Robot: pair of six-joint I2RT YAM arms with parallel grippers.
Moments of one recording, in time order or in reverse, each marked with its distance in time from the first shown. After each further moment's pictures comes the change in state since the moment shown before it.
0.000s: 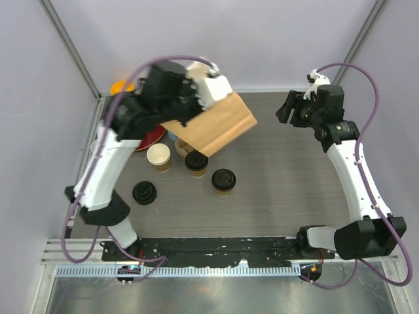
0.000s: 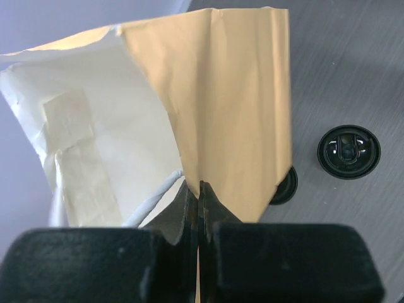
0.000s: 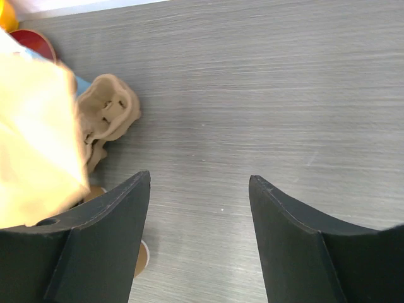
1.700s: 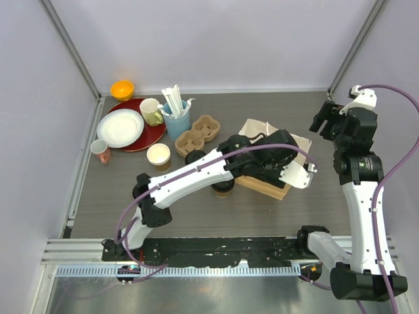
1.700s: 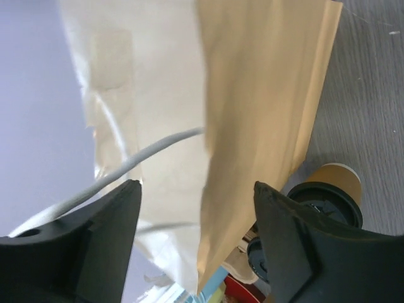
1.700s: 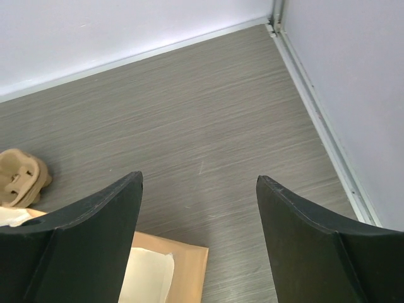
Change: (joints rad) left arm -0.528 0.445 -0.085 0.174 -0.185 0.410; right arm -0.177 -0.343 -0.151 -0.004 0.323 -0.059
